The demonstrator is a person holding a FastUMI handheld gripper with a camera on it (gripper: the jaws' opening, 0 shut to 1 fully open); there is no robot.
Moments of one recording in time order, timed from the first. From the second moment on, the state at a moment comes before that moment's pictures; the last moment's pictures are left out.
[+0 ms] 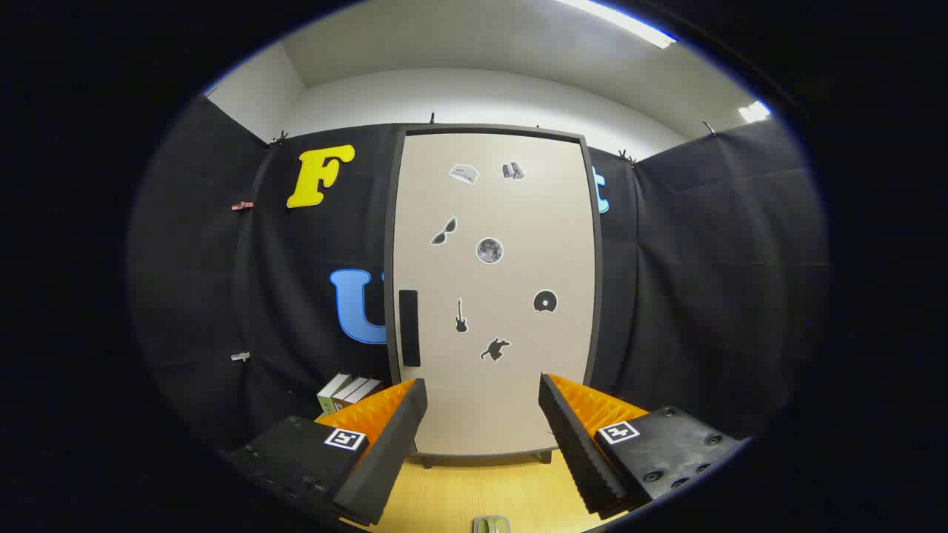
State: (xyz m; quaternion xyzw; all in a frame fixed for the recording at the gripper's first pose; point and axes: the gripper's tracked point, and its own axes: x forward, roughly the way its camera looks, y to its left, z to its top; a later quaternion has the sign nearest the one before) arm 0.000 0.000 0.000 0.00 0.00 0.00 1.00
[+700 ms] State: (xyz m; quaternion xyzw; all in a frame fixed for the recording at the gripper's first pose) arm 0.002 0.010 0.001 0.00 0.00 0.00 1.00
